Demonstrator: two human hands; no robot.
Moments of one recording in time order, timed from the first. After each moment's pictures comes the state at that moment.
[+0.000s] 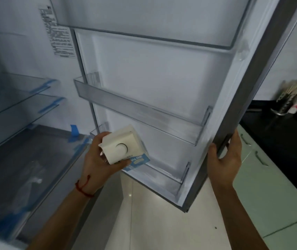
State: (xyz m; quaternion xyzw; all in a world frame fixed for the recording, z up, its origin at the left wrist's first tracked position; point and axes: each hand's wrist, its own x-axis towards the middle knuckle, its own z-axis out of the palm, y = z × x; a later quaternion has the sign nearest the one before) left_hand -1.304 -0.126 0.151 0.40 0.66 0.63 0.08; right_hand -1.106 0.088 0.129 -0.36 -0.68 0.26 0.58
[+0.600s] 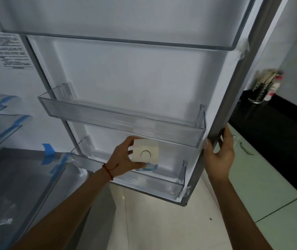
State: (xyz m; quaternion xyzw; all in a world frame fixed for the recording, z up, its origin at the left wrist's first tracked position) left_hand -1.353 0.010 0.114 0.54 0.66 0.47 0.24; right_hand -1.121 0.138 0.130 -0.39 -0.64 0.31 0.58
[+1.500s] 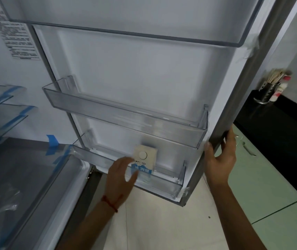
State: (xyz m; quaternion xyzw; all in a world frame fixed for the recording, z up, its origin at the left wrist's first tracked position) left_hand -1.311 -0.038 0.051 0.48 0.76 0.44 -0.03; right_hand -1.121 0.117 0.130 -0.37 -0.64 0.31 0.60
